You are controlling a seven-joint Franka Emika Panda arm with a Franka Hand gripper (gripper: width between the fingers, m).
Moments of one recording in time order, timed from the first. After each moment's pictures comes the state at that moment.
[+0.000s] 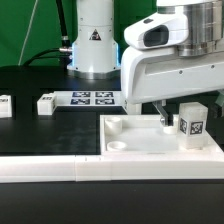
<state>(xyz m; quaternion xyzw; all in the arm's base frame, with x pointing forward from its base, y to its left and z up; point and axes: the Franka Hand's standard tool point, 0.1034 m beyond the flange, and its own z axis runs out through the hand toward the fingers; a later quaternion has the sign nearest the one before) 0.637 0.119 0.071 -1.00 -0.05 0.00 0.06</state>
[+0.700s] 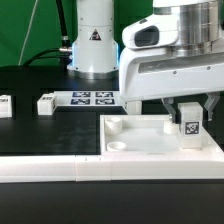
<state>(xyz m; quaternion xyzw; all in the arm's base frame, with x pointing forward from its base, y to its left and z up) 0.638 0.115 0.071 -0.99 0.13 0.00 0.07</state>
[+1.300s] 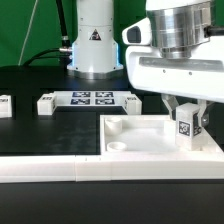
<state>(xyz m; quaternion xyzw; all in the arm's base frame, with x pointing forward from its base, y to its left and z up) 0.637 0.114 0.069 -0.86 0.50 0.03 0.08</state>
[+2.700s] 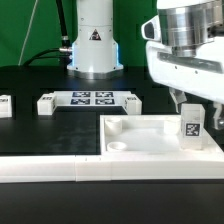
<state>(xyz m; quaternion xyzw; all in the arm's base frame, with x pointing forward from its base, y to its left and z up) 0.636 0.132 0.073 -0.85 0.52 0.04 0.08</state>
